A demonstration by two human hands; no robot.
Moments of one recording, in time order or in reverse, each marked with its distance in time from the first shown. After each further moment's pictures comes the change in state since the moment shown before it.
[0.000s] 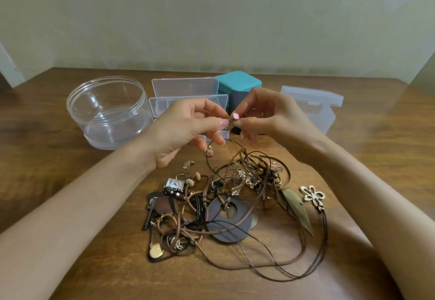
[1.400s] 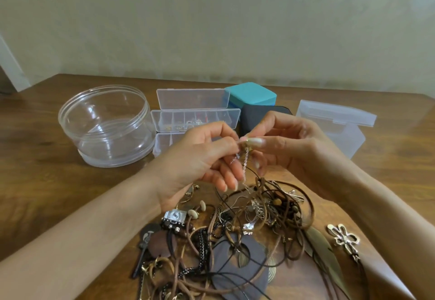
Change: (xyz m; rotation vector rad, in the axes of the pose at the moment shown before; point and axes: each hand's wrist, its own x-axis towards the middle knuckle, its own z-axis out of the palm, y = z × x) left_hand 0.000 -0.005 0.008 -0.153 -0.123 -0.049; right_hand 0.006 0.016 -0.002 0.441 -0.161 0.068
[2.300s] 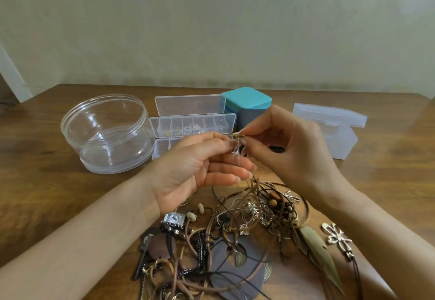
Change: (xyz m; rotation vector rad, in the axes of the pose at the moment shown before) left_hand 0.003 0.002 0.001 -0.328 -0.025 -0.086; right_hand -0.002 0.010 0.010 -0.688 0.313 -0.430
